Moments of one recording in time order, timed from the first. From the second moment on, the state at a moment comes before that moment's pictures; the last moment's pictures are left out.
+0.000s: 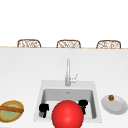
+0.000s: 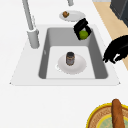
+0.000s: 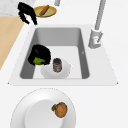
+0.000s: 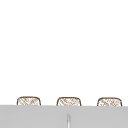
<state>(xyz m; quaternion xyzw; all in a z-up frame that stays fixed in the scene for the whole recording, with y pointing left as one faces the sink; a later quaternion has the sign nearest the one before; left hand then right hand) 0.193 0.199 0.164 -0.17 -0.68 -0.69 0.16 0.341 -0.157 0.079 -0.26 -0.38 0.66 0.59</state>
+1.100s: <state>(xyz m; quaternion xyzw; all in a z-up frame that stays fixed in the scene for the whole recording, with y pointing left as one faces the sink) 0.193 0.199 0.164 -0.17 -0.68 -0.69 0.16 0.353 -0.079 -0.028 -0.29 -0.41 0.65 0.57</state>
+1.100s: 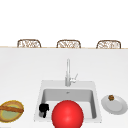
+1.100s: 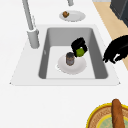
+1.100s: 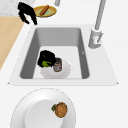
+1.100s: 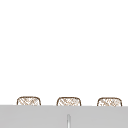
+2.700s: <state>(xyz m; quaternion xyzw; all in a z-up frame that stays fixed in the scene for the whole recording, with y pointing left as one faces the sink) 0.193 0.199 0.164 -0.17 -0.68 -0.69 0.16 0.337 -0.092 -0.064 -0.26 -0.44 0.65 0.56</state>
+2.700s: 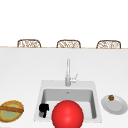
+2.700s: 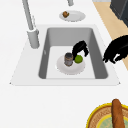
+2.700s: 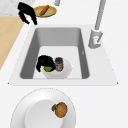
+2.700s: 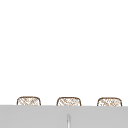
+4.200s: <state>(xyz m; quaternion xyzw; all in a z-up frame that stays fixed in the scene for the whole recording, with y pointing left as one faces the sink) 0.193 0.199 0.164 -0.17 -0.68 -0.69 0.16 0.342 -0.094 0.040 -0.21 -0.42 0.68 0.57</state>
